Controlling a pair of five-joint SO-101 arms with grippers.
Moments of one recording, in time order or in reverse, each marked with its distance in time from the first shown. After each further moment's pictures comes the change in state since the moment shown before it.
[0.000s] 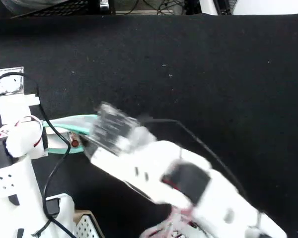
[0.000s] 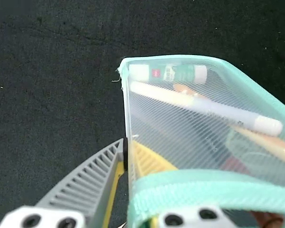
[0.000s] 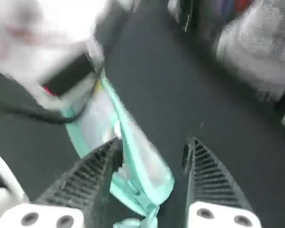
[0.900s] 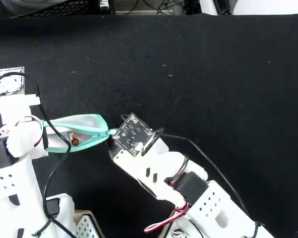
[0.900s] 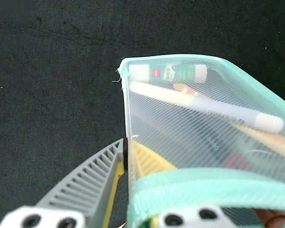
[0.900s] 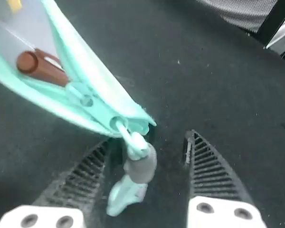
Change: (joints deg) left arm 0.0 0.3 0.0 0.0 0.0; right arm 9.4 -11.0 33.7 -17.0 0.1
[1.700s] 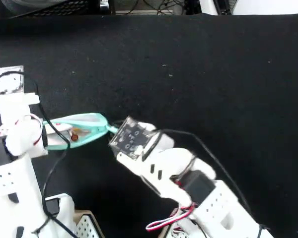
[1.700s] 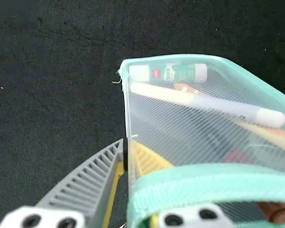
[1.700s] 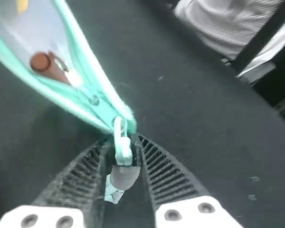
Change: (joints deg) left arm 0.0 0.5 -3.2 0.0 0.3; right arm 2.7 0.0 -11.6 8.0 10.5
